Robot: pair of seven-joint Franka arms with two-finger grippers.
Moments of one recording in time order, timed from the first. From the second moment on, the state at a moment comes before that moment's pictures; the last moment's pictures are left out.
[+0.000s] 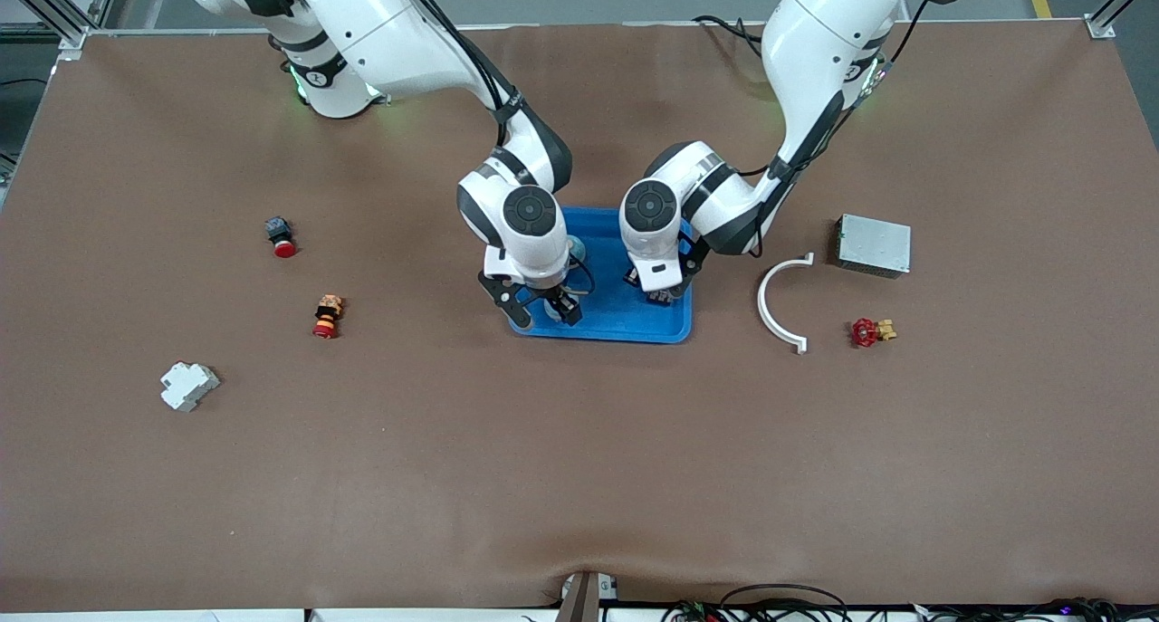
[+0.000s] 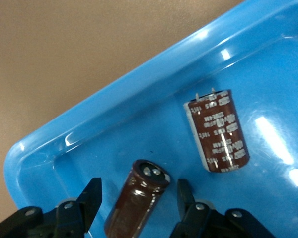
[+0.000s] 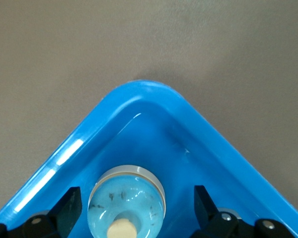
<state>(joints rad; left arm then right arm) -0.45 0.62 -0.32 -1.89 0.15 2.27 -1.86 0.75 0.72 0.00 -1.65 0.00 2.39 1.62</state>
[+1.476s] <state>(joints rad) -0.08 0.26 -0.32 -1.87 0.16 1.89 -1.38 0.77 0.74 0.00 -1.49 -0.01 2.18 1.62</state>
